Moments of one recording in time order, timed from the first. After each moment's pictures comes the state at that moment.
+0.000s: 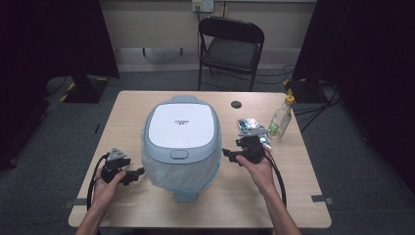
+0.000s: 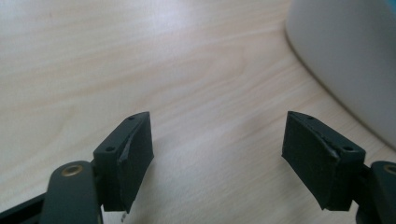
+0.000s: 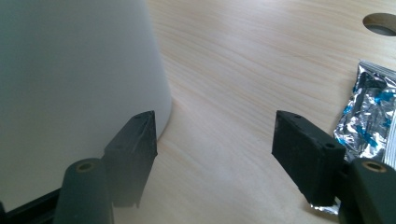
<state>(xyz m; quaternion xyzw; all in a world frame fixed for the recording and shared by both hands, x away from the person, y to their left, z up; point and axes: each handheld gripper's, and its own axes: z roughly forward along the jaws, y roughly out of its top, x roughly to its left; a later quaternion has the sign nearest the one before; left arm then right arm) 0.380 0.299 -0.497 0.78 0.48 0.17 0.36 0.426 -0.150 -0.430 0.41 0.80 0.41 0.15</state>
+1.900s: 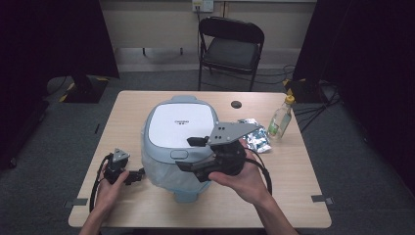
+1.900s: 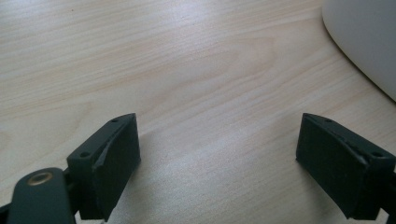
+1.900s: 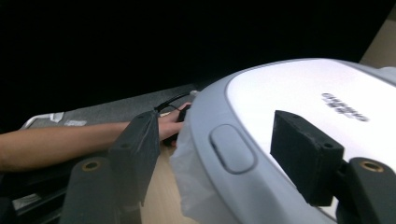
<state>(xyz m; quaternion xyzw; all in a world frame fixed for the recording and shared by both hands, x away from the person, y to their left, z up) 0.384 0.292 -0.503 0.77 0.49 0.21 0.34 0.315 -0.061 -0.266 0.14 0.82 0.55 0.08</state>
